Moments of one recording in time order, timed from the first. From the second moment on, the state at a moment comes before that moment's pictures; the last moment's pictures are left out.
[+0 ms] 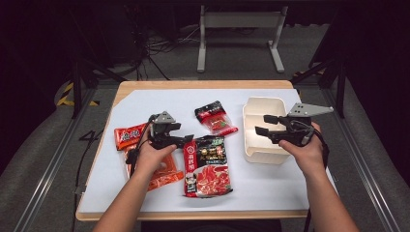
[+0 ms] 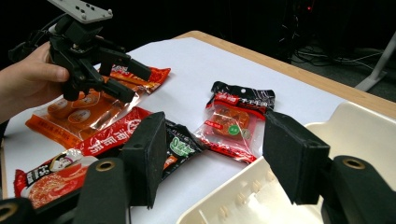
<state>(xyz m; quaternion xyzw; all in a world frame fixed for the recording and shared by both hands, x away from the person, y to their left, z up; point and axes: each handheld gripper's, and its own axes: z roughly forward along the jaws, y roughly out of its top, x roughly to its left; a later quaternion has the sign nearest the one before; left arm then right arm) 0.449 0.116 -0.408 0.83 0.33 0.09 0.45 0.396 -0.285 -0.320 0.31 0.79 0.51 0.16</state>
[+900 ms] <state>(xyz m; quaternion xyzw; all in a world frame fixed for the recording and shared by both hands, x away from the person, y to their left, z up) 0.457 0.101 -0.438 0.87 0.34 0.02 0.35 0.394 -0.272 -0.322 0.29 0.80 0.50 0.16</state>
